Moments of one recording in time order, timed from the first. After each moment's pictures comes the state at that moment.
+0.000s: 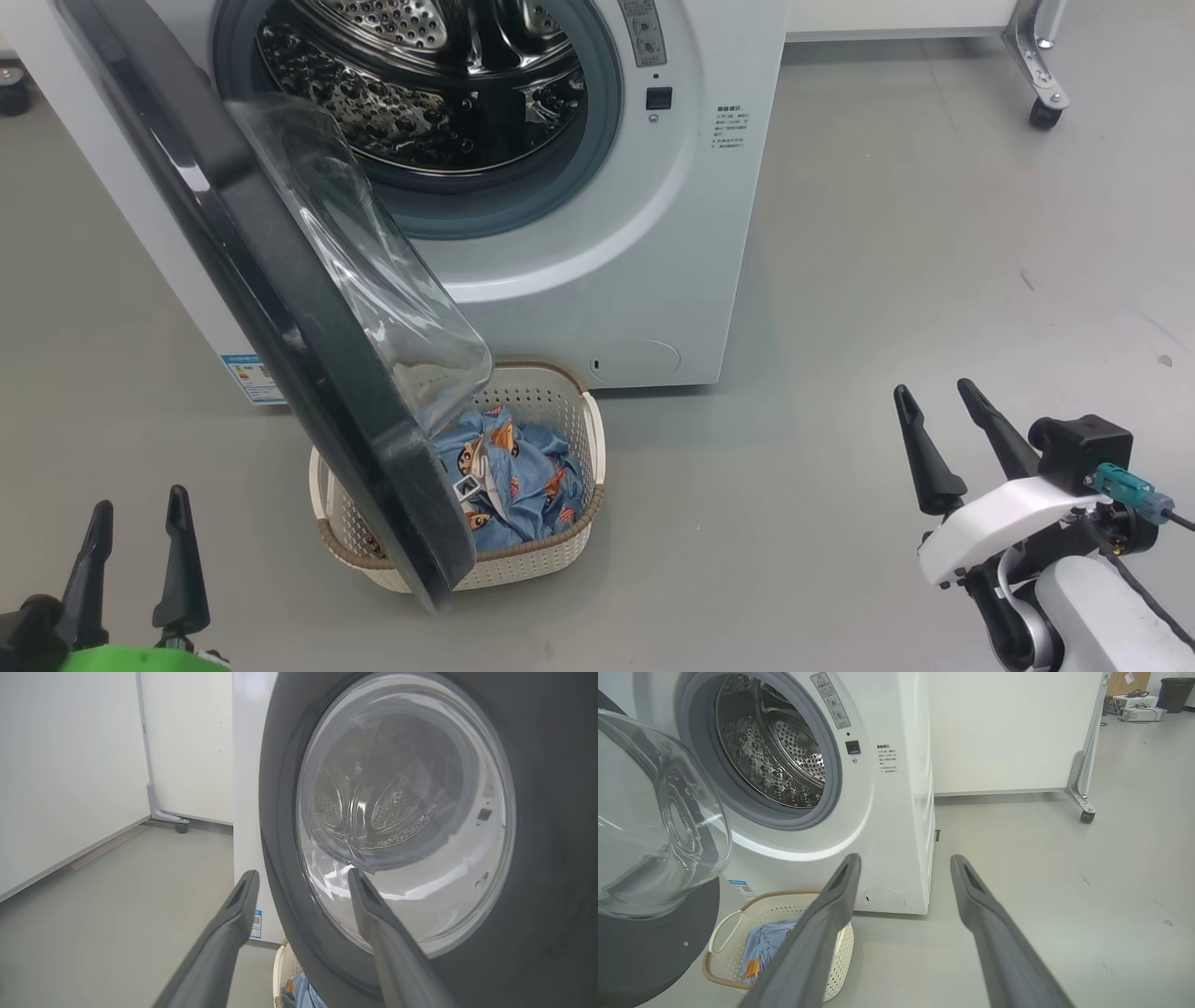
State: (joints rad) left arm 0.00 0.19 -0.04 0.14 -0.40 -0.12 -0.25; right arm -0.18 -0.34 0.44 0.29 0.62 0.01 -0.23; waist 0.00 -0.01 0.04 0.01
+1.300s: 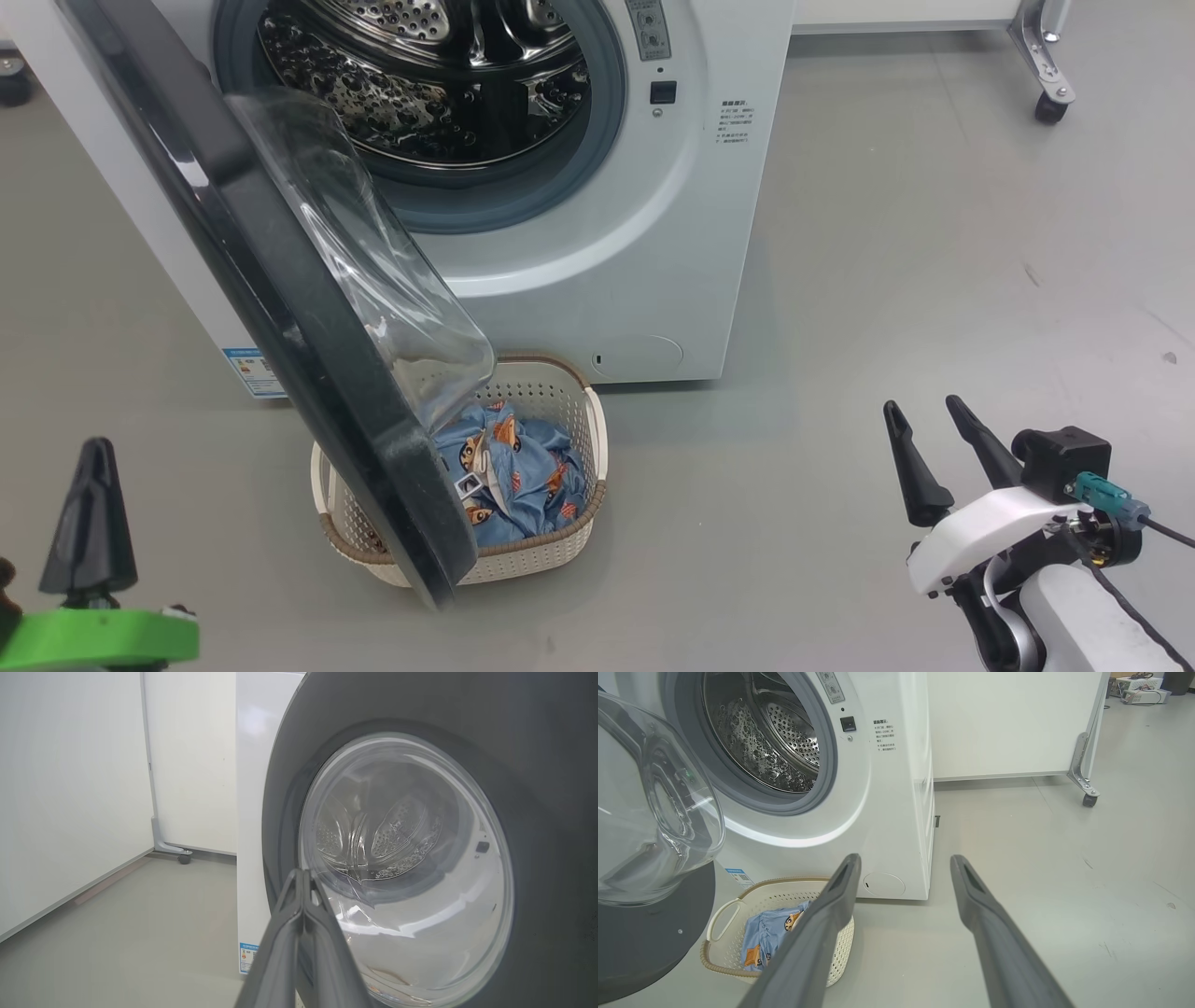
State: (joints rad) left arm -0.04 0.23 -0.02 0.09 -0.41 -0.12 -0.25; right arm -0.19 -0.29 0.42 0.38 0.59 0.03 -0.24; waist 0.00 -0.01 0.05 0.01
